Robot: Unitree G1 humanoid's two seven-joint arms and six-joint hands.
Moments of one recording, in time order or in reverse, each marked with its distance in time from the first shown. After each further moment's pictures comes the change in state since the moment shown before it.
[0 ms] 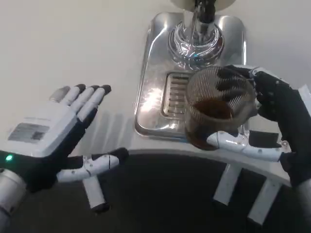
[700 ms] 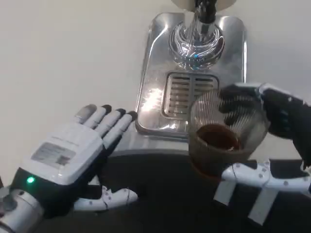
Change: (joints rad) left arm 0.111 -0.010 -0.042 -0.154 0.127 -0.028 -0.038; right arm 0.191 -0.114 -0.114 -0.237 0.140 0.032 0.161
